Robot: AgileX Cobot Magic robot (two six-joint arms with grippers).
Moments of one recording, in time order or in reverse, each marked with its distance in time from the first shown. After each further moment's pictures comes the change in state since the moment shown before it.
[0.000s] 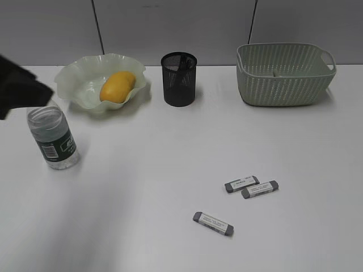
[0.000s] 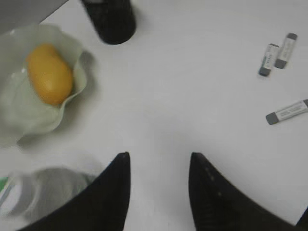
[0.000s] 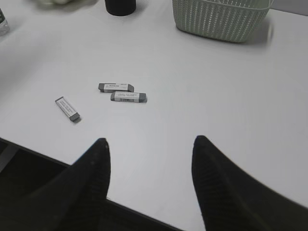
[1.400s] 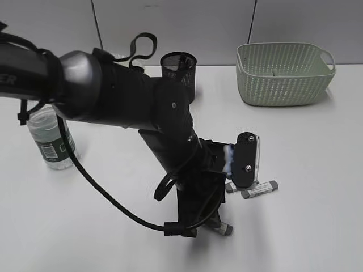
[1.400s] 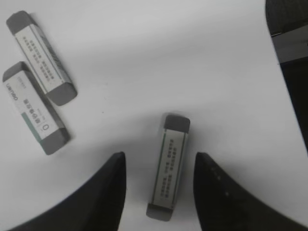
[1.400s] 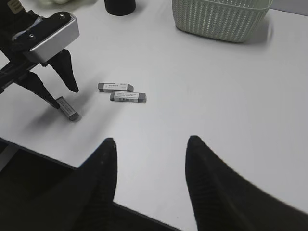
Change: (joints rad) left arm -0.418 0.916 -0.402 -0.236 -0.014 0.805; right arm 0.000 0.000 0.000 0.000 0.000 -0.002
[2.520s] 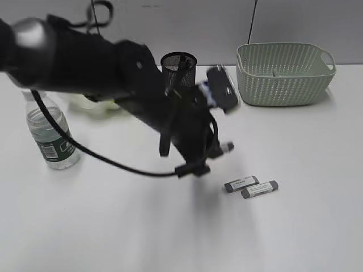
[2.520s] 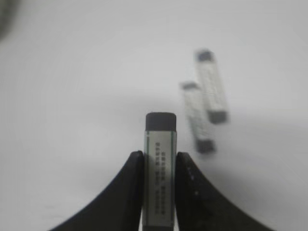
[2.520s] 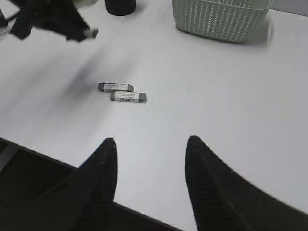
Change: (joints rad) left arm 0.107 -0.098 0.021 -0.136 -0.214 -0.178; right arm 0.000 0.000 0.000 0.000 -0.001 0.000
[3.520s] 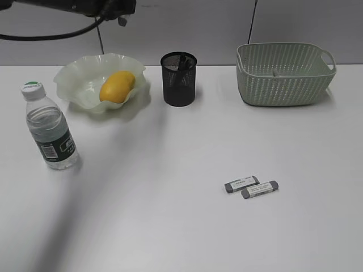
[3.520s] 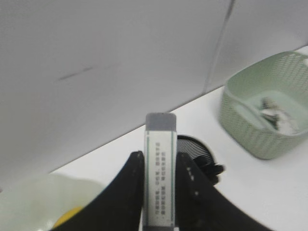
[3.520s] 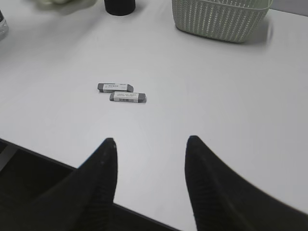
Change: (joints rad) left arm 0.448 -0.097 -0.208 -0.510 -0.104 0.052; right arm 0.000 0.000 0.000 0.000 0.000 0.000
